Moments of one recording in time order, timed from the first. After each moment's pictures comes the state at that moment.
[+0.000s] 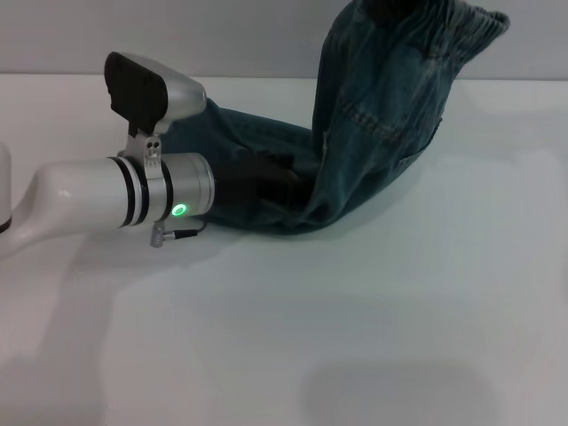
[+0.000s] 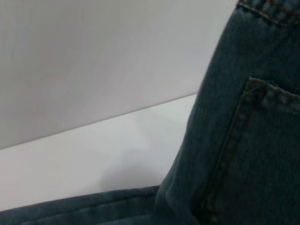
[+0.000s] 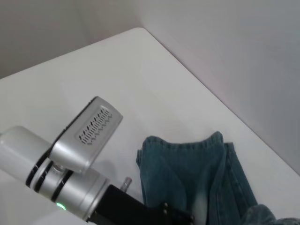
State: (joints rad) left arm -0.72 -2.08 1.53 0.45 1.33 0.79 -1.54; right arm 1.19 1.94 -0.77 -1.12 -2.53 -1.83 2.32
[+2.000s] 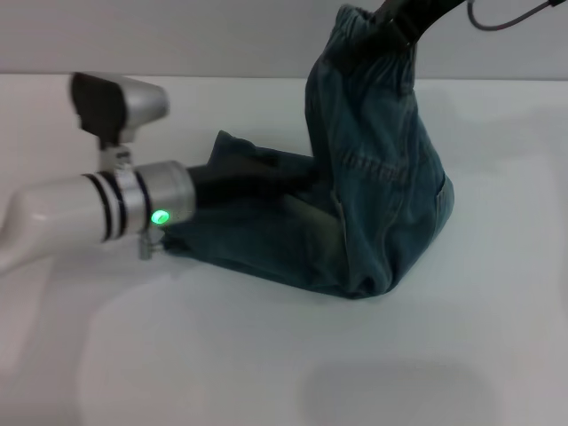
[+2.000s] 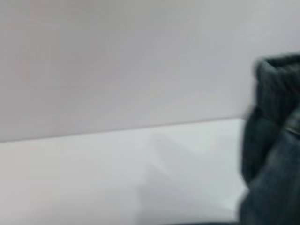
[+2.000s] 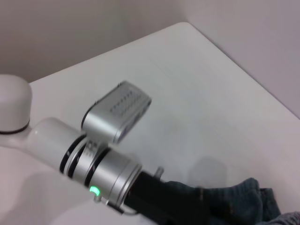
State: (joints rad) left arm -0.64 -2.05 1.65 0.48 1.08 0.78 -1.54; right arm 1.19 1.96 -0.77 -0.96 -2.47 -1.79 2.23
